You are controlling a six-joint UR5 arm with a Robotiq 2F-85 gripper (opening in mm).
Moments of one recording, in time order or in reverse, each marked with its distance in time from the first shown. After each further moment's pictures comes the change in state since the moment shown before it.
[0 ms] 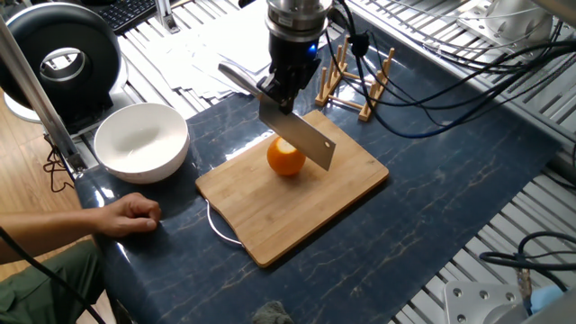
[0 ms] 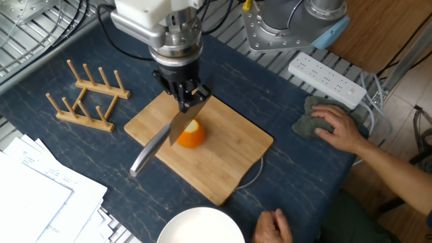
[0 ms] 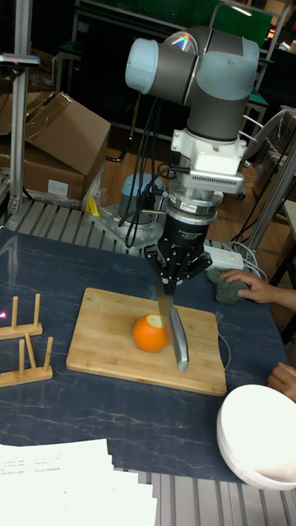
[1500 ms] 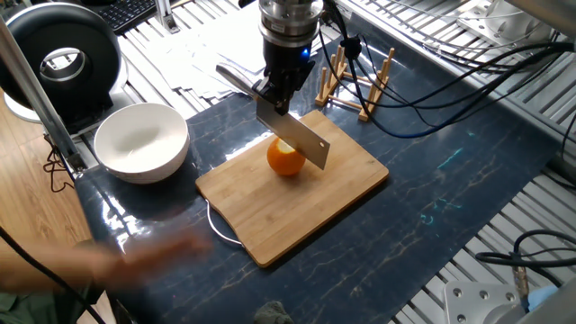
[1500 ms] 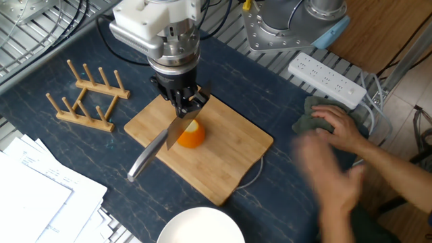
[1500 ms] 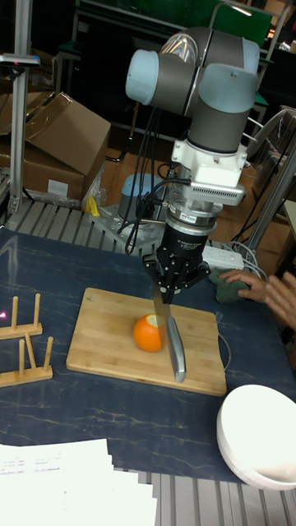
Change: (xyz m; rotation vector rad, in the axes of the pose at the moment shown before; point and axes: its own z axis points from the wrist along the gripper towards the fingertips) arm -0.007 -0.001 0.010 0.011 -0.001 0.000
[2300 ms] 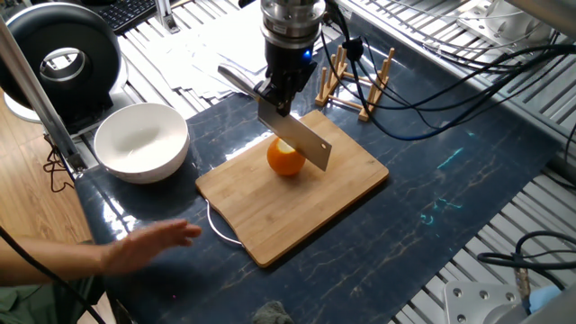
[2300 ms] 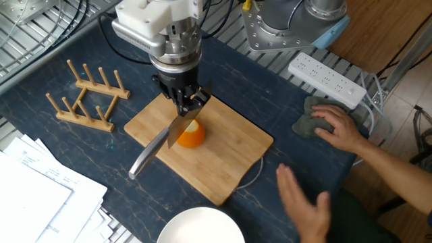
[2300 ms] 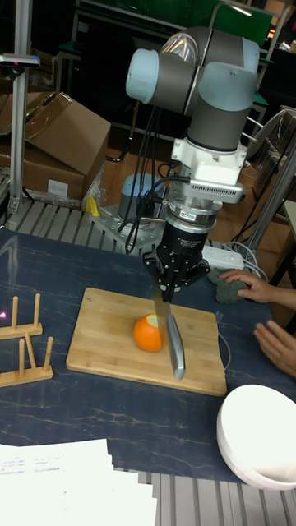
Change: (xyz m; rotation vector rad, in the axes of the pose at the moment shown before) arm 0.006 0.000 -0.002 -0.003 0.000 0.008
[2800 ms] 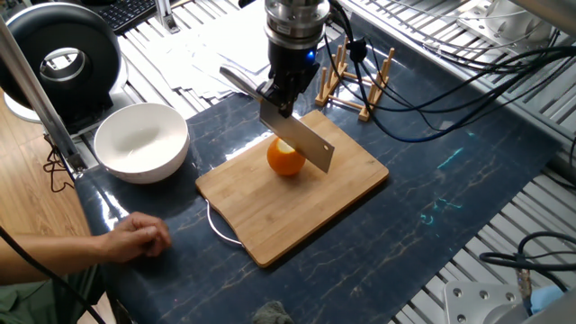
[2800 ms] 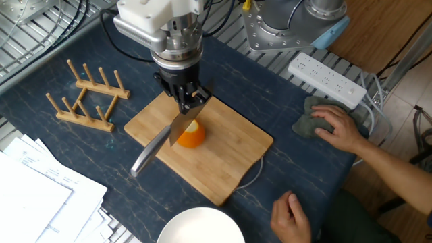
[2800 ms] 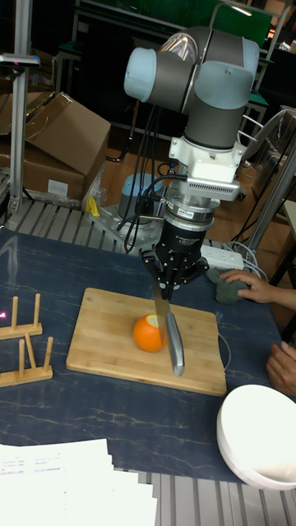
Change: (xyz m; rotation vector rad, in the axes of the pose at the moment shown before) arm 0.005 -0.001 0.001 -0.009 -0.001 0.000
